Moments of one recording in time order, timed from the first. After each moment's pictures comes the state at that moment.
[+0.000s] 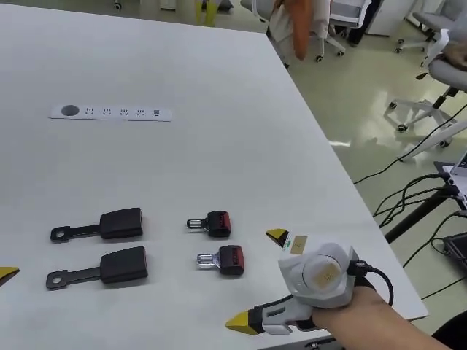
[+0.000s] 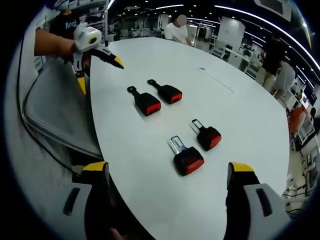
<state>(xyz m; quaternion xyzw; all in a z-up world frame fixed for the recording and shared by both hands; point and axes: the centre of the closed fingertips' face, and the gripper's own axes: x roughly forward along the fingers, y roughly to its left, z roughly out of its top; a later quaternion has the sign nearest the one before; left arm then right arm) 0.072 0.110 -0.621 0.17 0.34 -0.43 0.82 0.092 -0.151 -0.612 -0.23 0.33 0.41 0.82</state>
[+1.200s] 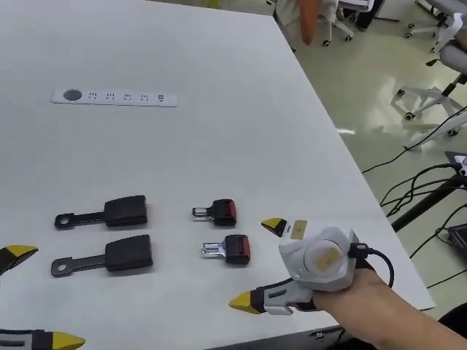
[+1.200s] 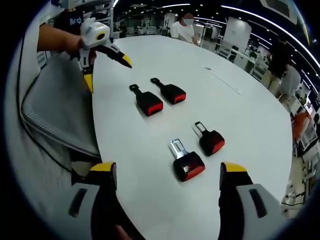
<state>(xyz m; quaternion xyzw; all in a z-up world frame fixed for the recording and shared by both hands) 0.097 0.104 -0.629 0.17 0.33 -0.45 0.81 0.103 -0.140 -0.619 -0.24 0.34 0.43 0.80</state>
